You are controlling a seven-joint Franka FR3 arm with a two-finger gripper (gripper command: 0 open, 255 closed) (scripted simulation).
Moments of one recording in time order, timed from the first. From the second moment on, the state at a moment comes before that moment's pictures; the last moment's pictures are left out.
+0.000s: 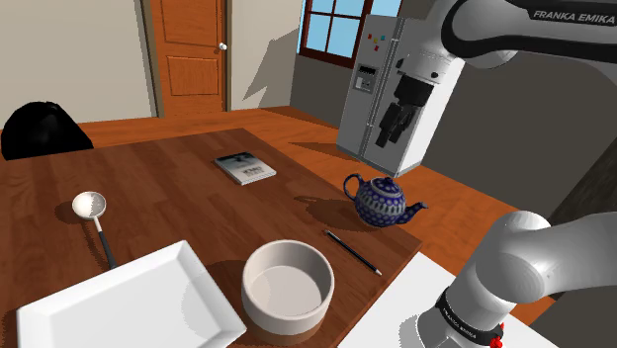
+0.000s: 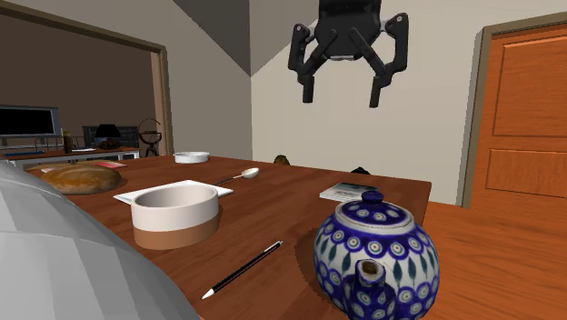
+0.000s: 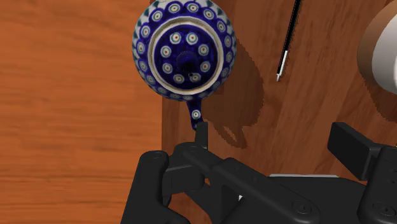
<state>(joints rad) 0.00 -0.79 -0.03 -2.39 0.10 1.70 -0.17</state>
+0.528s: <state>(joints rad) 0.01 -0.76 0.09 -2.53 0.13 1.85 -0.04</state>
